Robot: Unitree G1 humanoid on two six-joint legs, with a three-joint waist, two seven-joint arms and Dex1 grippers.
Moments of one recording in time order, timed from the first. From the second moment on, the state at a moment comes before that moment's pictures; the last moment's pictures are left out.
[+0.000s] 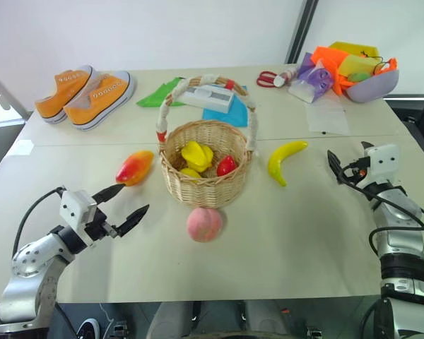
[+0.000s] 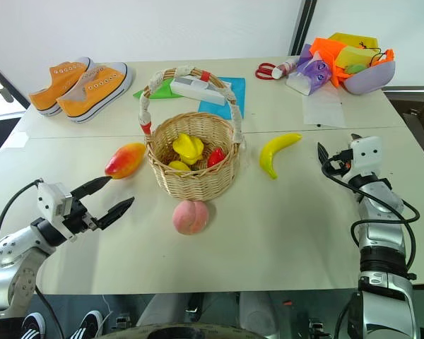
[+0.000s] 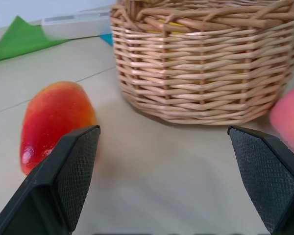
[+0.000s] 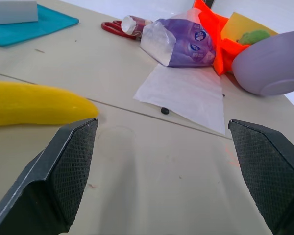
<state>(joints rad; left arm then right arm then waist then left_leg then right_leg) 0.17 0.55 0.30 -0.25 -0.48 0.11 -0.85 -0.33 -0.58 -0.32 0.44 0.18 -0.14 0.45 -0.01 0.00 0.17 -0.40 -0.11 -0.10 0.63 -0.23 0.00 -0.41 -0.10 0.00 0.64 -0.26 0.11</state>
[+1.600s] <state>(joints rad) 0.19 0.69 0.29 -0.44 -0.66 0.17 -1.07 -0.28 -0.41 -0.01 -0.20 0.23 0.77 0.18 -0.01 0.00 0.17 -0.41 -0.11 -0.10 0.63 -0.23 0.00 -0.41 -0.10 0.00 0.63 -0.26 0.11</state>
